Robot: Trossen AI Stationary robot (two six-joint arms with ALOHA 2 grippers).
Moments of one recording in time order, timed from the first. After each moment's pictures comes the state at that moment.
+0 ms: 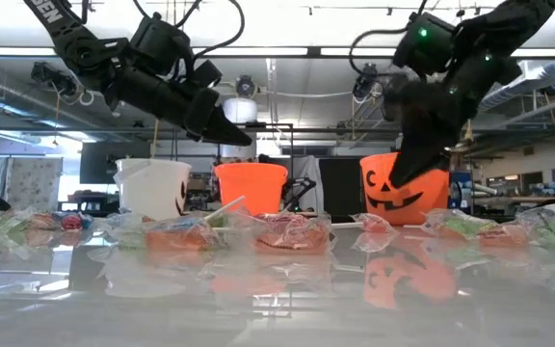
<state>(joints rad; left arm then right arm) 0.34 1.39 0.55 0.52 -0.01 0.15 -0.18 1.29 0.62 -0.21 -0.14 0.37</state>
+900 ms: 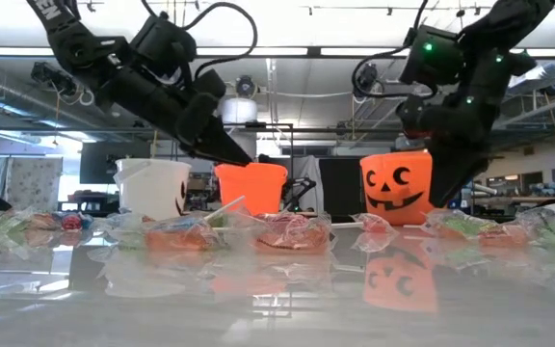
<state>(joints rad) 0.20 1.46 0.55 0.46 -0.09 -0.01 -0.16 1.30 0.64 -0.52 0.04 0.53</state>
